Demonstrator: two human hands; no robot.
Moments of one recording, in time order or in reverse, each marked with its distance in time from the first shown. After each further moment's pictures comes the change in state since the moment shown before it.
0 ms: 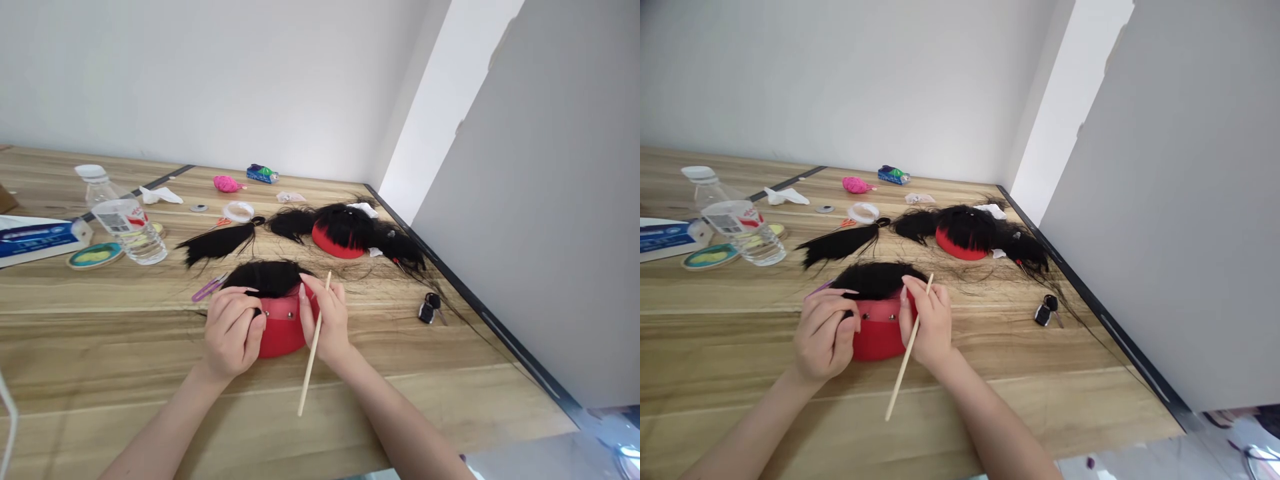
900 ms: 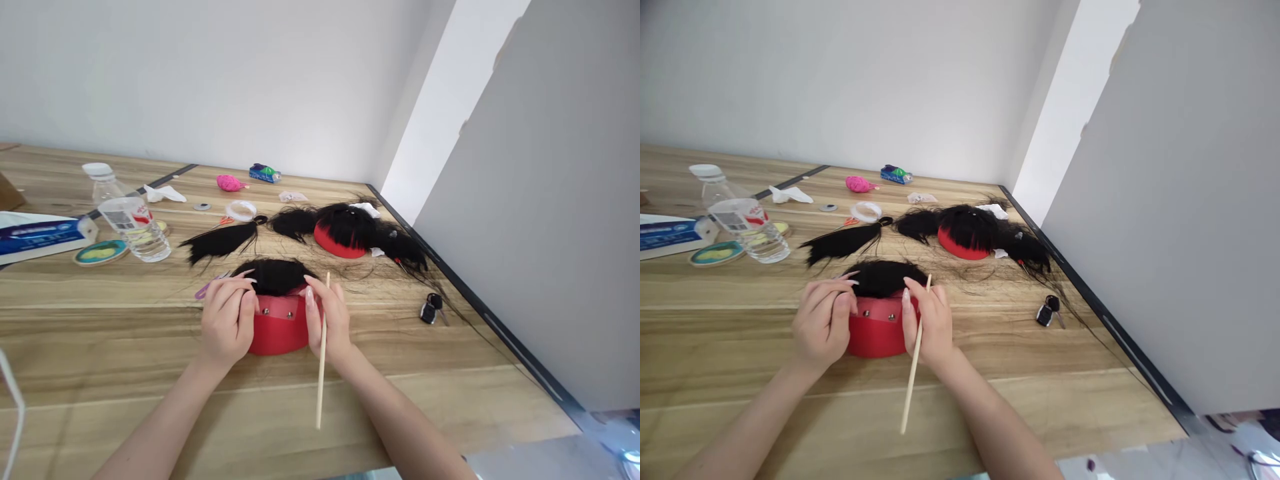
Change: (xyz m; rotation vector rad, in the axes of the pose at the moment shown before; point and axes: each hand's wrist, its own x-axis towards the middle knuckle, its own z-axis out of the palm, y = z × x) left_hand 0.001 -0.011 0.002 0.041 0.022 -0.190; right_hand -0.002 -0.003 -0.006 0.078 -0.021 0.013
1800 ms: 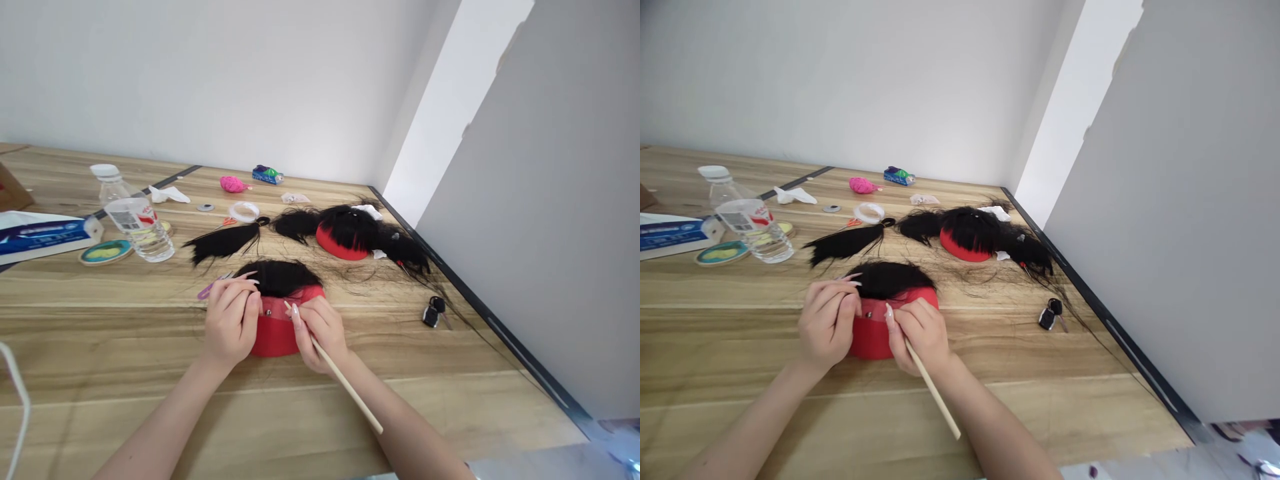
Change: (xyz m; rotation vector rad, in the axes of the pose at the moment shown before) left_hand -0.002 -0.002 0.000 -0.001 -0.045 -0.018; right_hand -0.001 -0.010 0.003 0.082 -0.091 -0.167
